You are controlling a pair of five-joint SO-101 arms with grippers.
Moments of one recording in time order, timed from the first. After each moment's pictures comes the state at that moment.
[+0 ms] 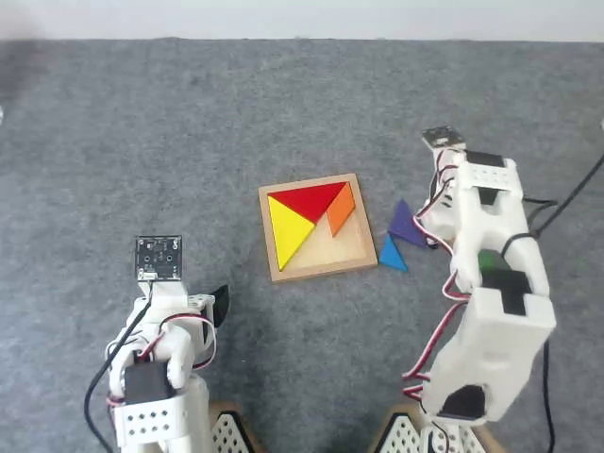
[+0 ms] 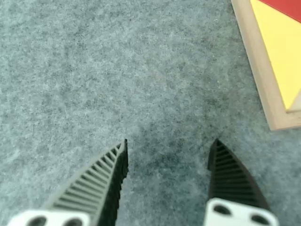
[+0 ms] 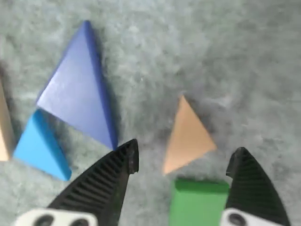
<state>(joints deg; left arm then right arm) -14.2 -103.1 97.7 72.0 -0.7 3.3 23.0 6.5 68.6 20.4</state>
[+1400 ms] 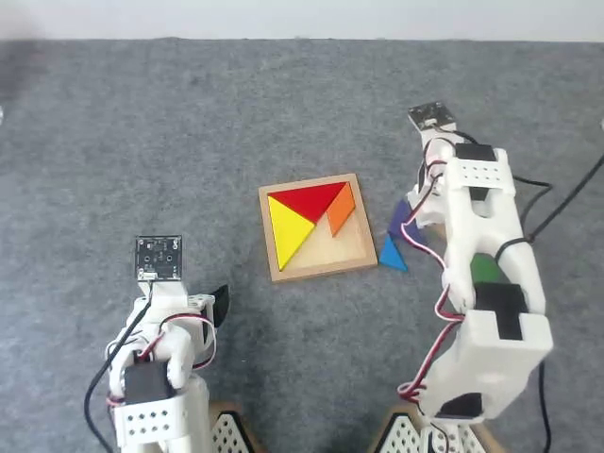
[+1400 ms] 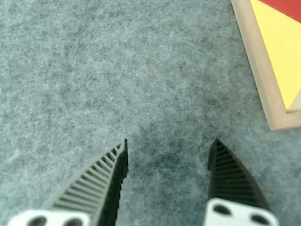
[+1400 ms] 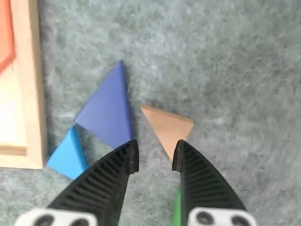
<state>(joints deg) -14.2 -103.1 97.7 72.0 -0.7 -1.4 14.8 7.5 67.5 19.6</state>
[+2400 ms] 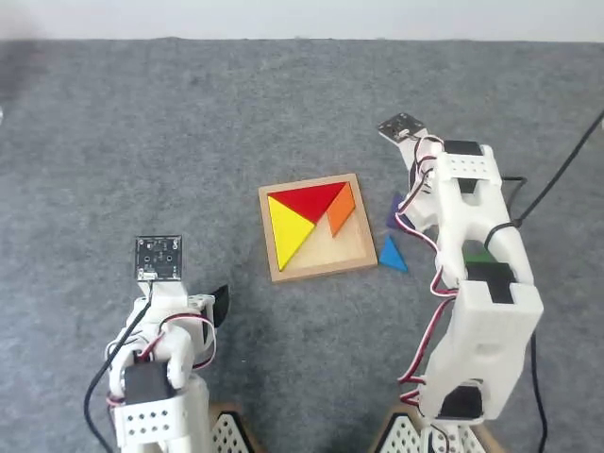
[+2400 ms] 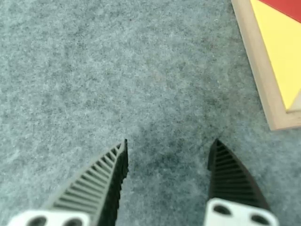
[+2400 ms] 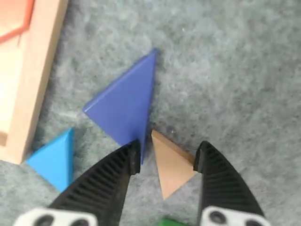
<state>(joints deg) -14.2 -103.1 97.7 72.0 -0.7 -1.6 28.1 -1.0 68.0 35.6</state>
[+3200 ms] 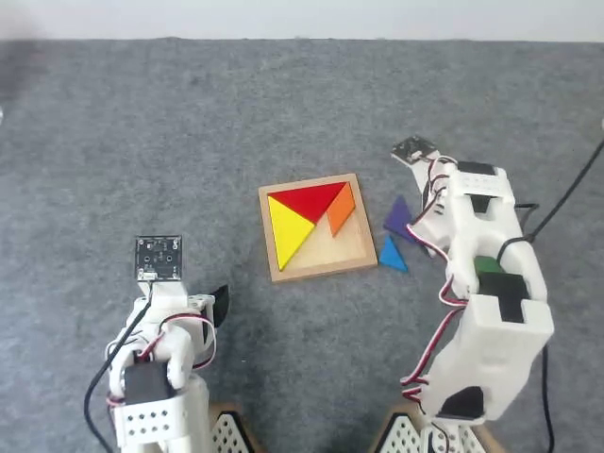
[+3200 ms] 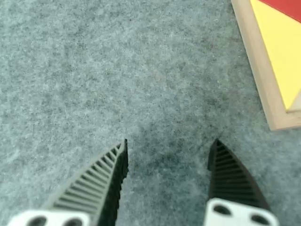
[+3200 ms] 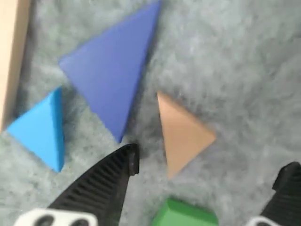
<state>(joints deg) -14.2 -103.1 97.7 72.0 -0.7 0.9 20.3 12.3 61.7 38.2</state>
